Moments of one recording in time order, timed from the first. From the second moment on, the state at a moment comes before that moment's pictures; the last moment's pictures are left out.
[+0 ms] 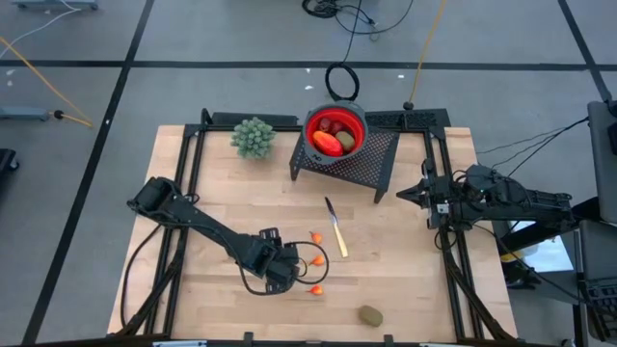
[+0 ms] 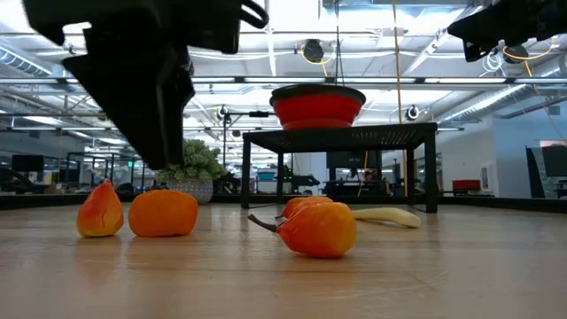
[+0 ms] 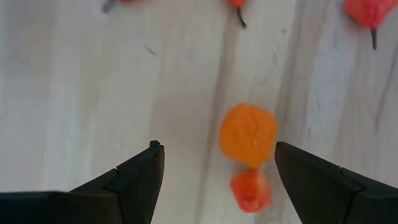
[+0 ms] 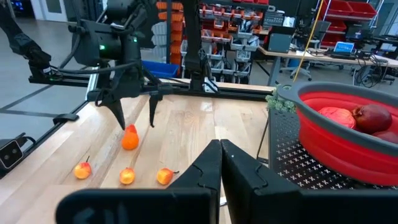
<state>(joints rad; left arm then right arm) -0.46 1.88 1.34 -0.83 -0.21 -0.58 -0.07 0.24 0.44 -0.30 -0.08 -0.09</state>
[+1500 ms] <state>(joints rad) -0.47 2.00 1.32 -0.66 -0.15 -0.50 -0.07 0.23 0.44 -0.30 -0.08 -0.09</state>
